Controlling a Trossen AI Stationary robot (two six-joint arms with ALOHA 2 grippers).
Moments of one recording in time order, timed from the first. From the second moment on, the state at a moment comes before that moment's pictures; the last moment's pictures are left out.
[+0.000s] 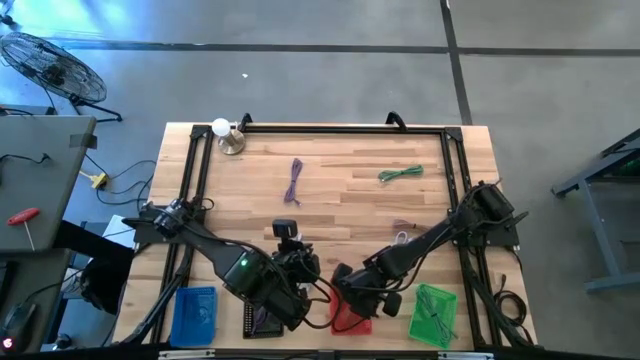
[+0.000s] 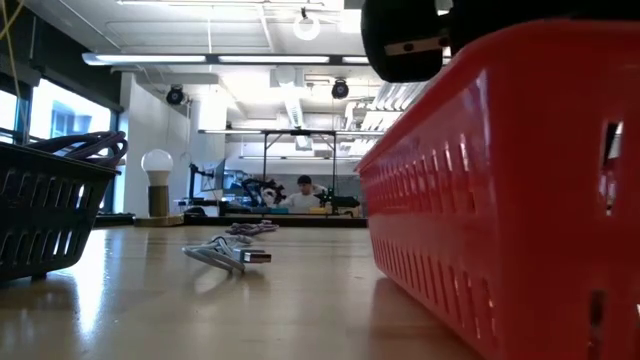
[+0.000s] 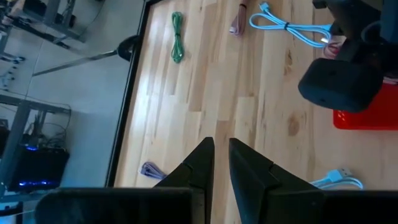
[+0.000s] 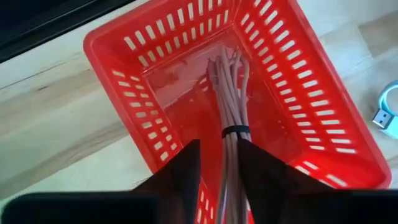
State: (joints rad) left arm -0.60 2.04 2.32 -1.57 -0.84 -0.49; right arm 0.49 1.91 1.36 -0.62 -0.17 -0.56
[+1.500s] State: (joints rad) left arm -0.54 2.01 2.31 -1.57 -0.75 -0.34; right arm 0.58 1.89 1.80 -1.46 0.68 -0.02
